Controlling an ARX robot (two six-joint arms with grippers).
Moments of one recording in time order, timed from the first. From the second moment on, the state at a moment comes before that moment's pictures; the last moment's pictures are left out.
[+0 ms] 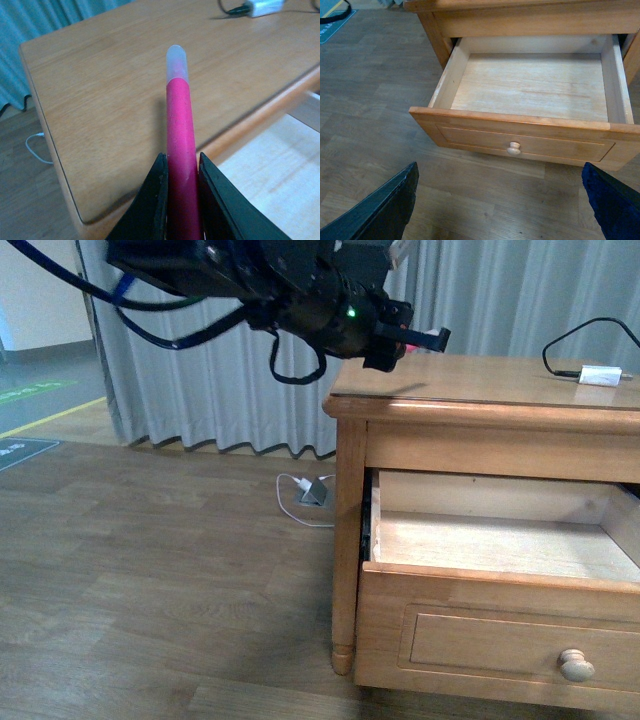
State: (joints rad) left arm -0.41 2.22 1.94 0.07 0.20 0.24; right arm -0.03 0.69 0.63 -0.39 -0.23 0.09
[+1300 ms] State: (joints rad) left arm -0.54 2.20 1.58 0.23 0.12 0.28; right arm -0.03 0.69 0.63 -0.39 -0.23 0.09
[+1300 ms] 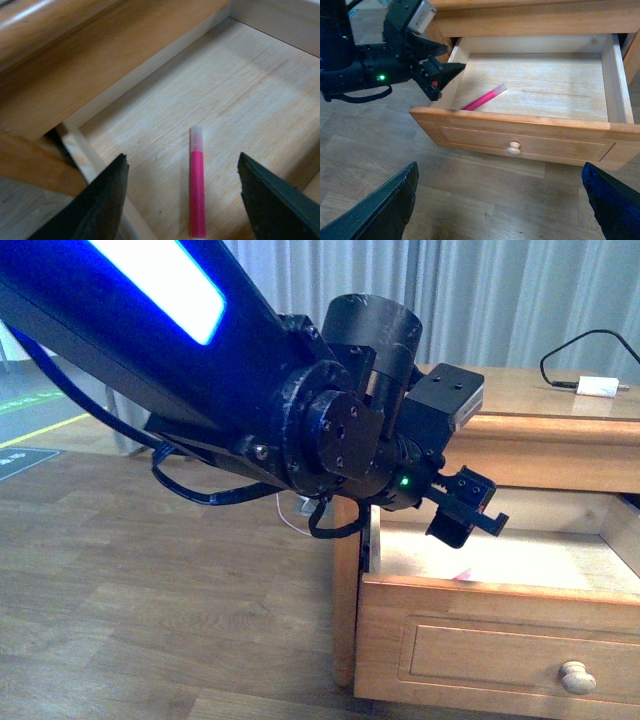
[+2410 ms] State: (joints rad) left arm -0.24 0.53 0.42 -0.02 -0.10 -0.09; right arm -0.03 0.69 0.63 -0.39 -0.23 0.09
